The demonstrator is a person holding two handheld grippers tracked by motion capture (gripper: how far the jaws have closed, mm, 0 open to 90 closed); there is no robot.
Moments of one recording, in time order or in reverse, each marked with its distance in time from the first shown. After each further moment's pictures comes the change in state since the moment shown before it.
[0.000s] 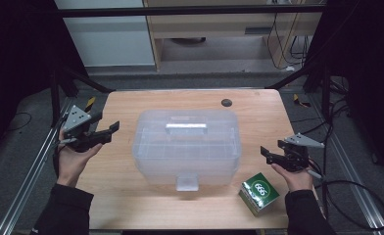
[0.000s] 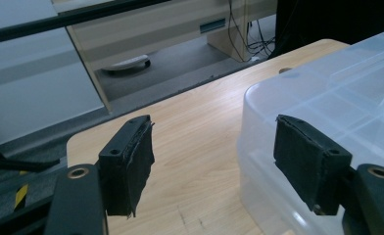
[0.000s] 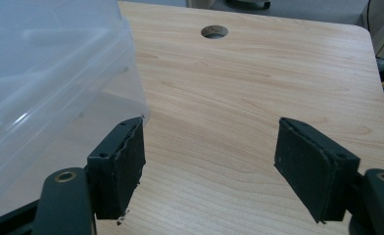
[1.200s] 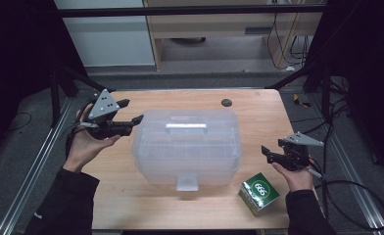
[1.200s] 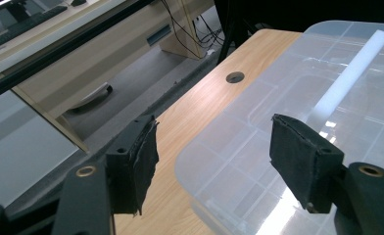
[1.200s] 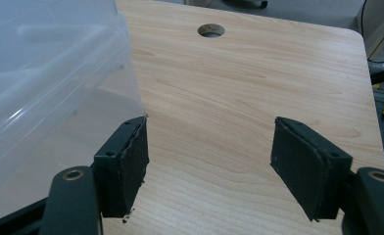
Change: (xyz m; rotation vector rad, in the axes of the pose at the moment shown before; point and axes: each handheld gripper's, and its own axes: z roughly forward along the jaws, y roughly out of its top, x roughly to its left) left arm -0.044 0.065 0.014 0.039 -0.180 0.294; right arm 0.000 0.004 -0.001 0.015 -0.020 -0.033
